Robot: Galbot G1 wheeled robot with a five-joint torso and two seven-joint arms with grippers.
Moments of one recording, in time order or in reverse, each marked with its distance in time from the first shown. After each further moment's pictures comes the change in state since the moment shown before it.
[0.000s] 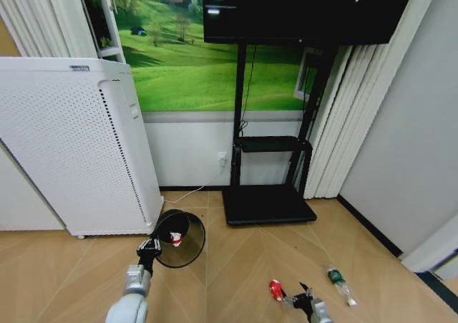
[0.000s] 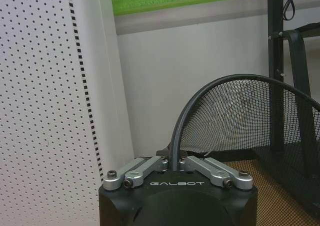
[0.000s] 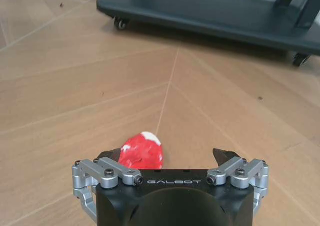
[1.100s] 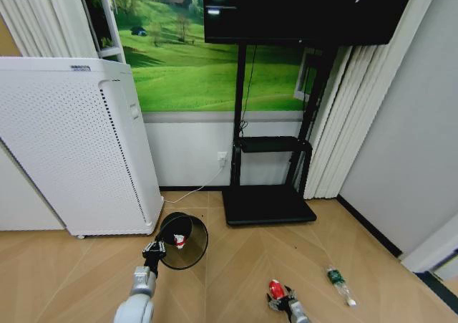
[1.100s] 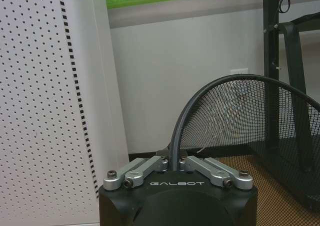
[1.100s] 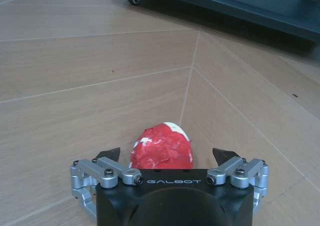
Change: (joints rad) left arm -0.030 -0.016 0.022 0.089 0.019 -0.057 0.003; right arm 0.224 0.131 -0.125 -0.332 -0.134 0.047 0.037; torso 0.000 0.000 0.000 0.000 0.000
